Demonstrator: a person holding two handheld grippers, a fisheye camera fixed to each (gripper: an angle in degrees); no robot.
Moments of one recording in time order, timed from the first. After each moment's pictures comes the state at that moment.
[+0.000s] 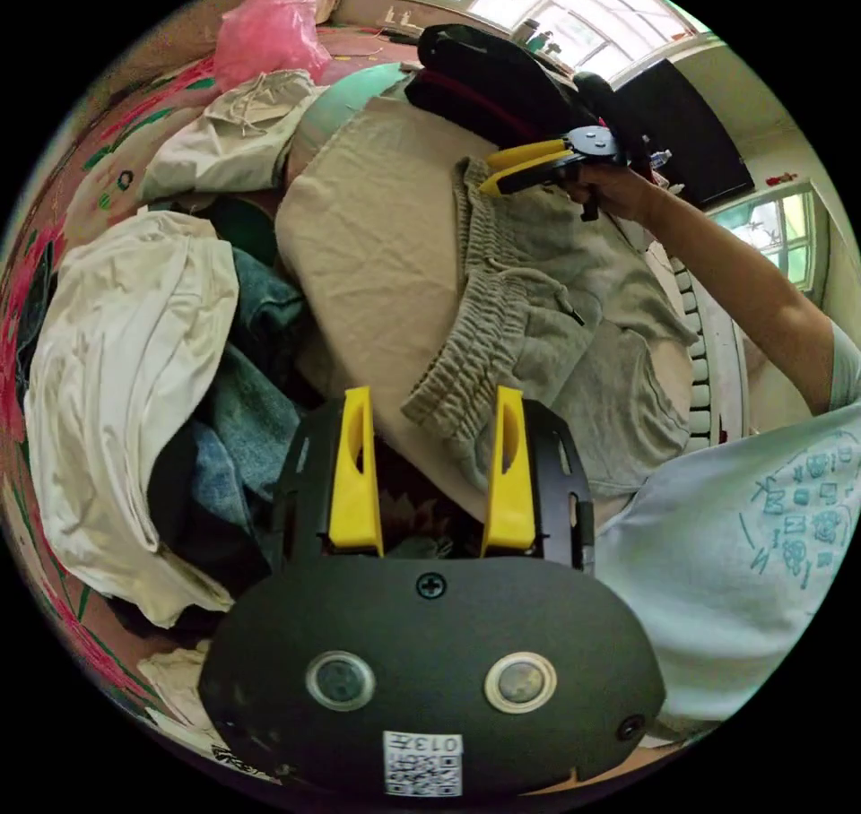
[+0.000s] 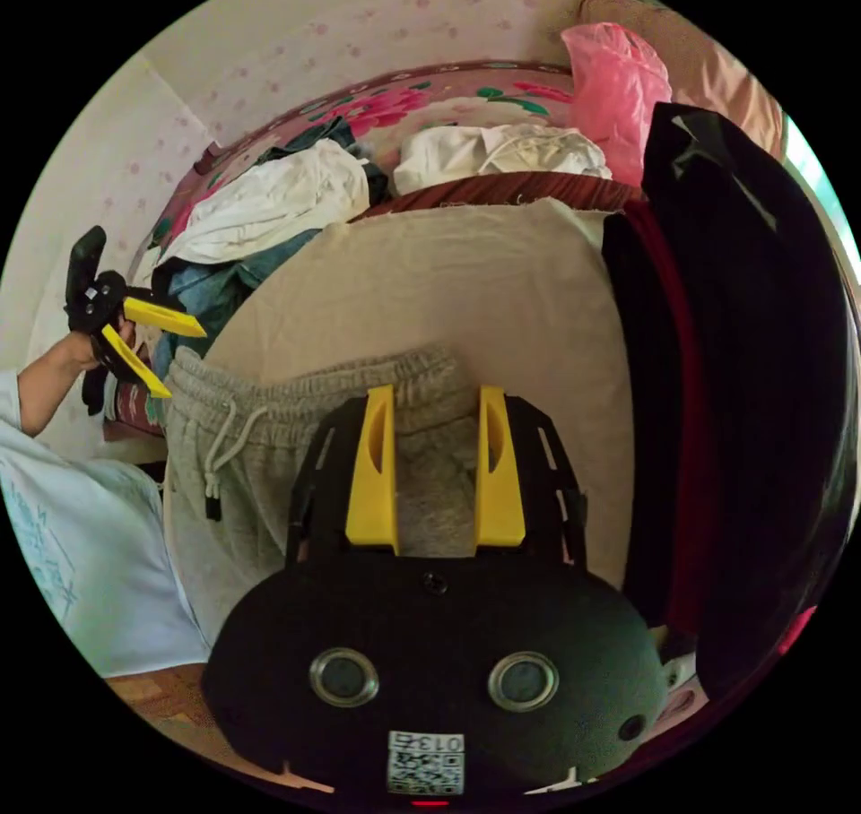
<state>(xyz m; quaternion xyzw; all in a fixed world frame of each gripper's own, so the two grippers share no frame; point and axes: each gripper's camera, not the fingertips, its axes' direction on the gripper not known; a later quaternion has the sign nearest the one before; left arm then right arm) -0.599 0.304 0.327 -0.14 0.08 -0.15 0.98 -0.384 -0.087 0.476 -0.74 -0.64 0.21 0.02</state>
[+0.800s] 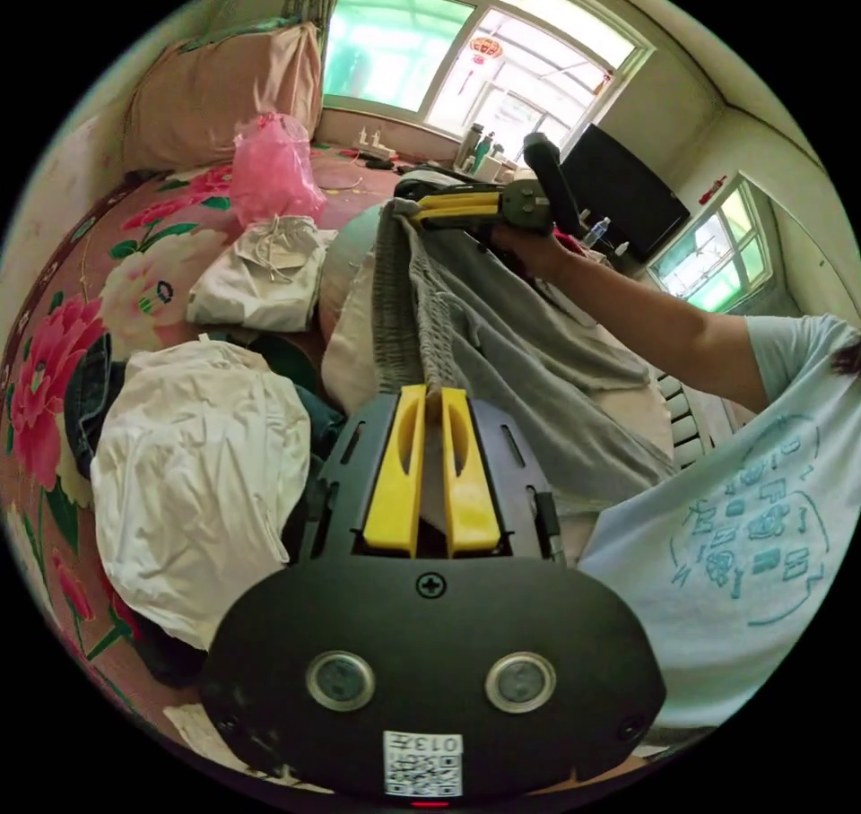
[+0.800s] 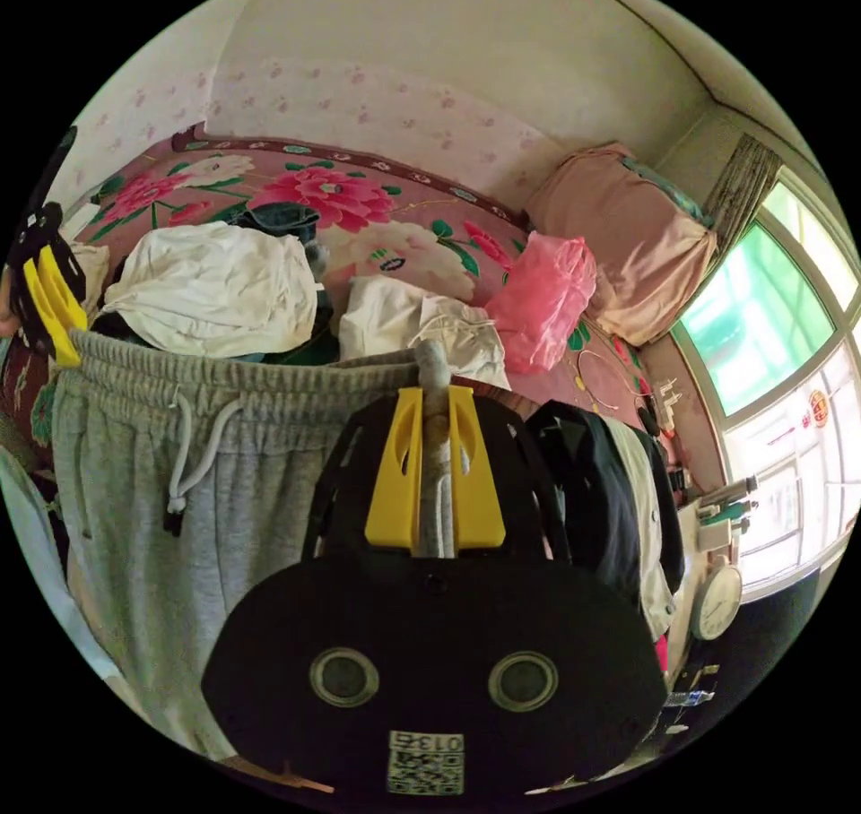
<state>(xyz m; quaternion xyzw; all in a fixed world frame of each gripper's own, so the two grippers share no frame) -0.620 0.309 0.267 0.04 0.05 -0.10 0.99 -0.412 -0.169 0.647 -0.69 -0.64 0.10 0.32</state>
